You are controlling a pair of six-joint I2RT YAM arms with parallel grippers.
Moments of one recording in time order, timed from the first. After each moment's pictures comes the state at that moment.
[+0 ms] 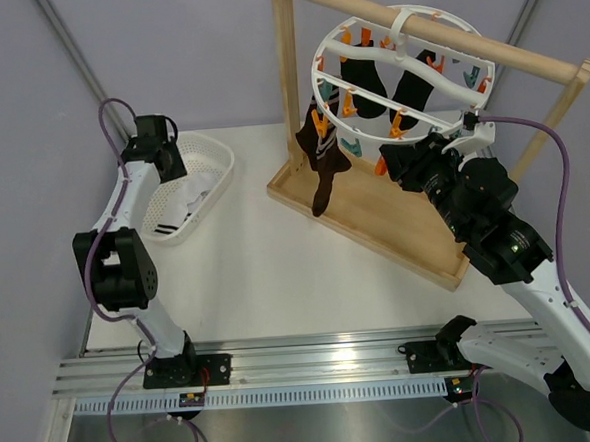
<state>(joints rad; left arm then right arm) 0.02 1.73 1.53 -0.61 -0.21 -0.24 0.61 0.89 1.24 -0.34 0.31 0.61</state>
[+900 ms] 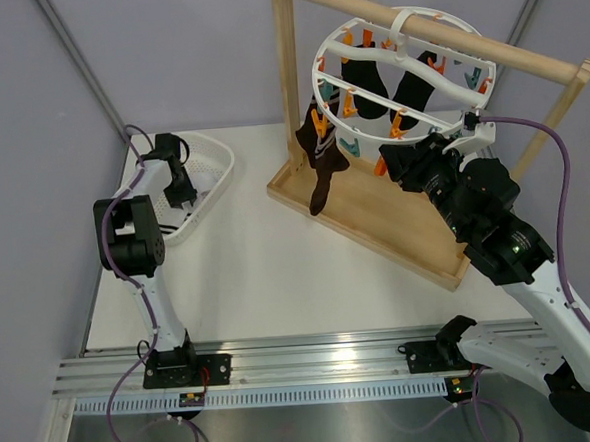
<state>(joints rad) 0.05 2.05 1.58 -0.69 -0.13 -0.32 0.61 0.89 1.24 -0.33 0.30 0.61</state>
